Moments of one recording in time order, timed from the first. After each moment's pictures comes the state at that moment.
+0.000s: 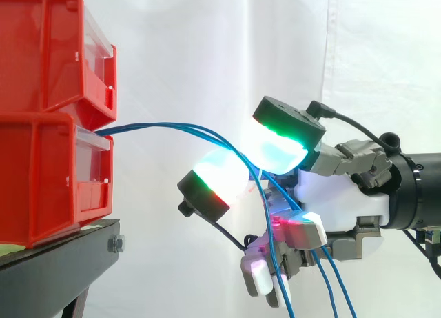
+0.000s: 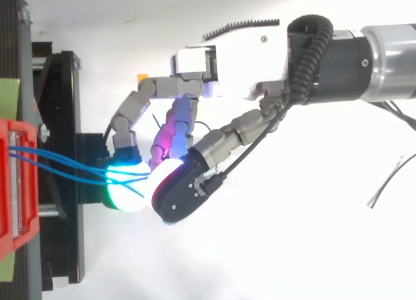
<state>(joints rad) 0.02 -2.34 -1.15 -2.81 -1.68 -0.15</state>
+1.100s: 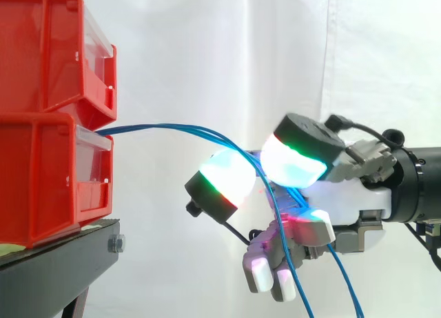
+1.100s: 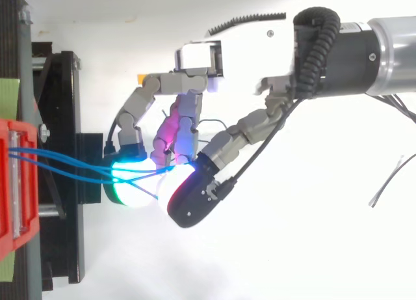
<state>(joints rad) 0.00 -2.33 -1.15 -2.83 -1.69 -0.19</state>
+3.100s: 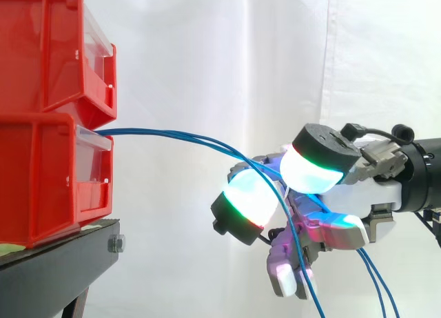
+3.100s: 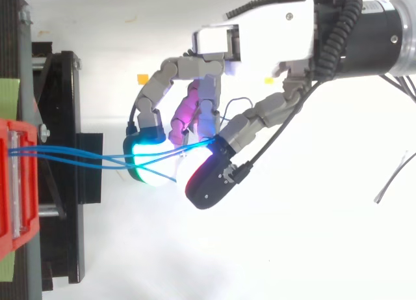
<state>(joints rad) -0.02 -2.30 -1.15 -2.91 -1.73 -0.30</state>
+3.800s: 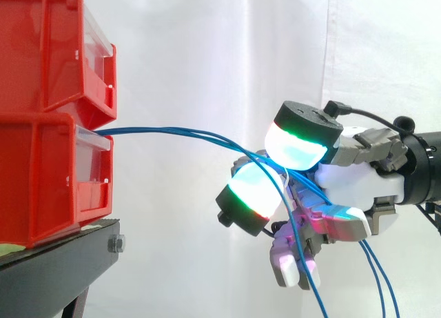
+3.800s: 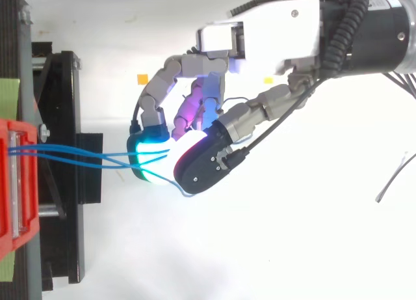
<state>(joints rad) -0.02 -2.29 -1.15 -2.93 -1.73 -0.31</state>
